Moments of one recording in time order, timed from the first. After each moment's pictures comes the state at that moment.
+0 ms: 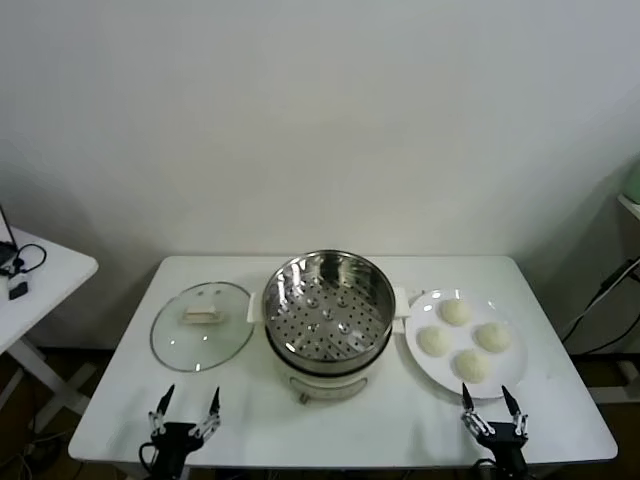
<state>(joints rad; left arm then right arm) 1.73 -1.57 -0.70 -1.91 0.02 -0.13 0.14 -1.66 1.21 0.59 1.81 0.47 0.22 0.05</state>
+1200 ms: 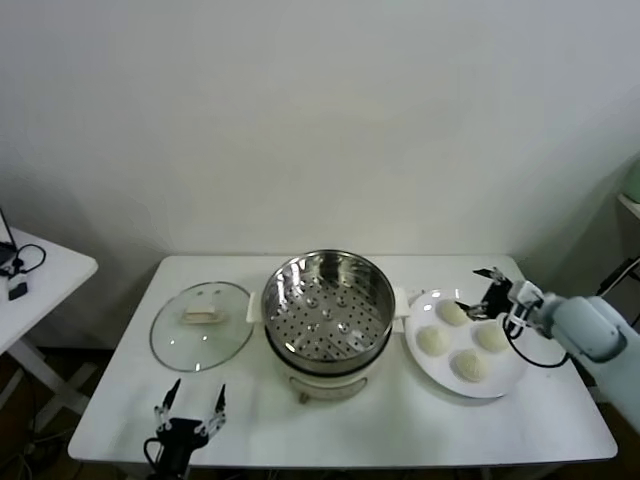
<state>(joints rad) 1.73 -1.55 -0.68 -1.90 0.06 -0.18 0.14 -0.35 0.52 -0.33 1.45 0.12 -0.27 -0.72</state>
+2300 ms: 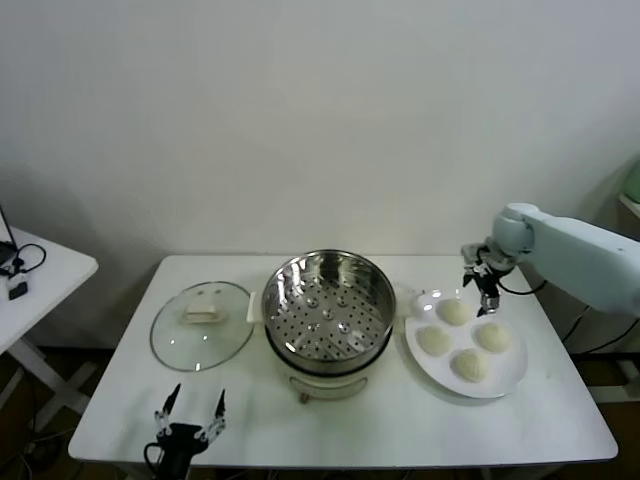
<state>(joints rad) 1.72 -1.56 -0.70 -1.86 0.08 -0.21 0.15 0.32 0.90 -1.29 0.83 0.12 -0.08 -1.03</state>
